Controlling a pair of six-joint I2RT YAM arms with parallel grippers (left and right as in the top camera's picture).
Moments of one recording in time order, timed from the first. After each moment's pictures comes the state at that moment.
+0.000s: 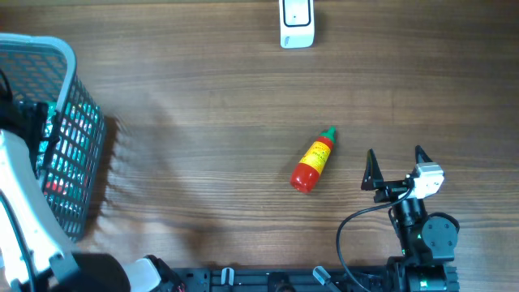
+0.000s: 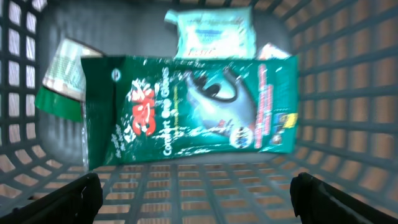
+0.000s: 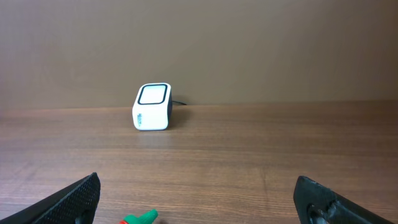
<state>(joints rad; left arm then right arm) 0.56 1.51 1.54 -1.22 -0.26 -0.90 0.02 0.02 0.01 0.00 -0.08 0.07</state>
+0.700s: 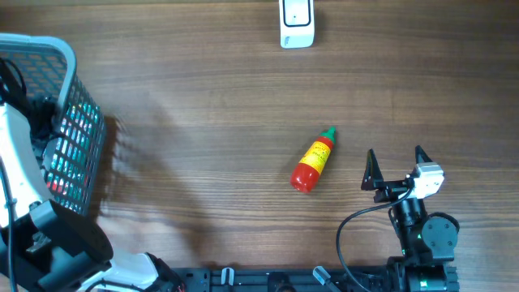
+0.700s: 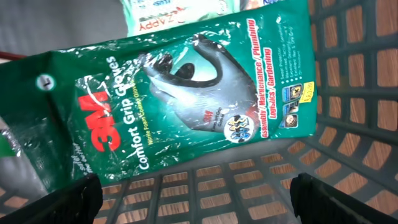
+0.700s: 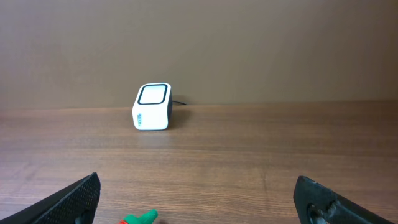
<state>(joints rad) 0.56 1.70 1.54 -1.14 -0.15 -0.69 0.02 0.02 0.01 0.00 -0.08 0.07</state>
